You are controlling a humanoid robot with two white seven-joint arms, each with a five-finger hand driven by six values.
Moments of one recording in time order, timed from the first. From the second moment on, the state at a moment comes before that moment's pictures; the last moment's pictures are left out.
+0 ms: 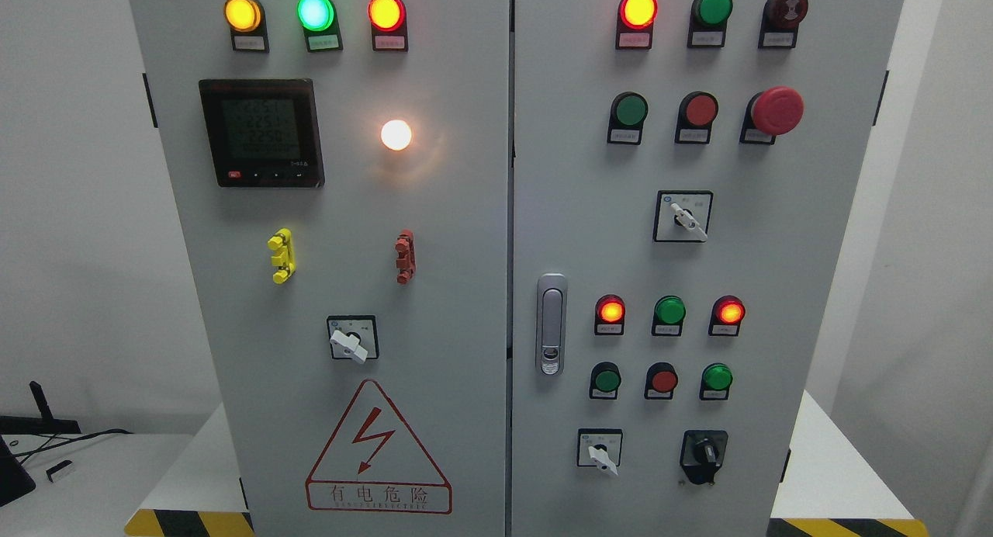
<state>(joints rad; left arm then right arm) -0.04 -0.09 0.08 0.06 0.00 -0.16 0.06 0.13 0.05 0.05 -0.16 -0.16 -0.12 0.09</state>
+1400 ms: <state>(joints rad) -0.04 -0.09 0.08 0.06 0.00 -0.16 0.06 0.45 0.02 0.05 -0.66 -0.15 -0.13 0.11</state>
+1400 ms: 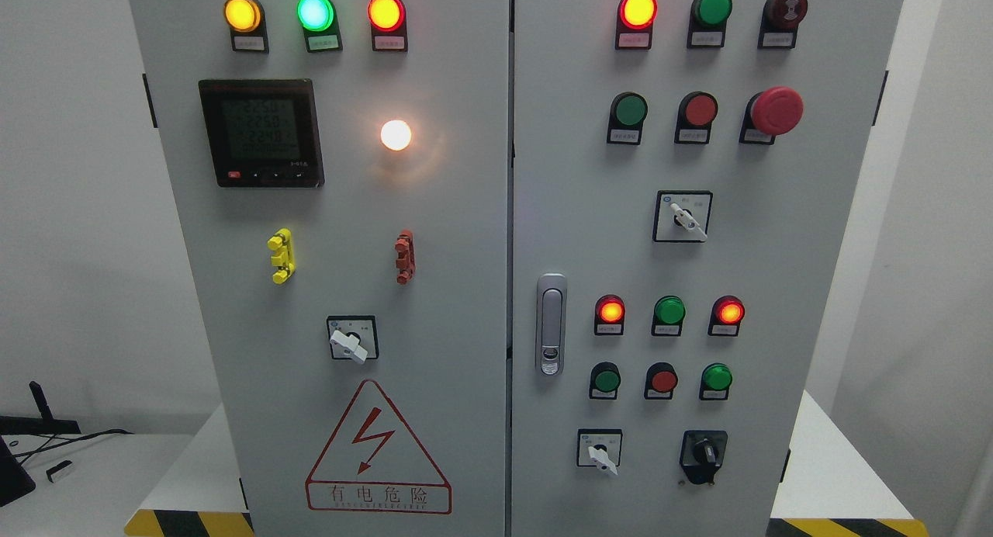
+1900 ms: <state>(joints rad) -0.04 -0.09 0.08 0.06 0.00 -0.16 0.06 0.77 -0.01 0.03 -1.24 -0.16 -0.25 0.11</state>
